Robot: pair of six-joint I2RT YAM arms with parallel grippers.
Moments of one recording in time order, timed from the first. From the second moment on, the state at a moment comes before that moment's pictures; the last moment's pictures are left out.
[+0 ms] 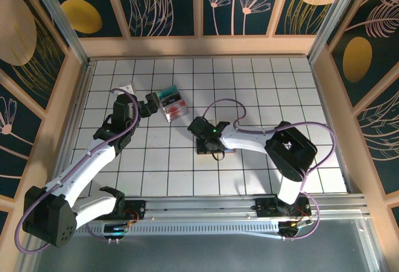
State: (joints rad) left arm -0.39 1.09 0.75 -0.11 -0.29 -0.52; right arm 0.96 1.77 1.06 -0.54 0.16 0.77
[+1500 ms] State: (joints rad) left arm -0.39 1.11 0.75 -0.11 -0.27 -0.52; right arm 0.96 1.74 0.99 -0.43 0.11 0.76
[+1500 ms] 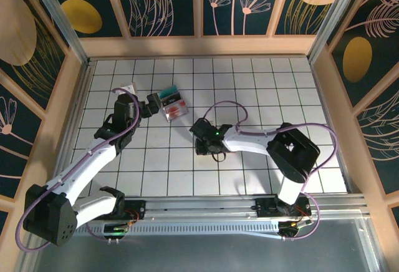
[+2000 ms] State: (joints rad) left arm -0.39 1.11 0.75 -0.11 -0.24 -0.52; right arm 0.94 1.72 0.98 -0.43 0.10 0.76
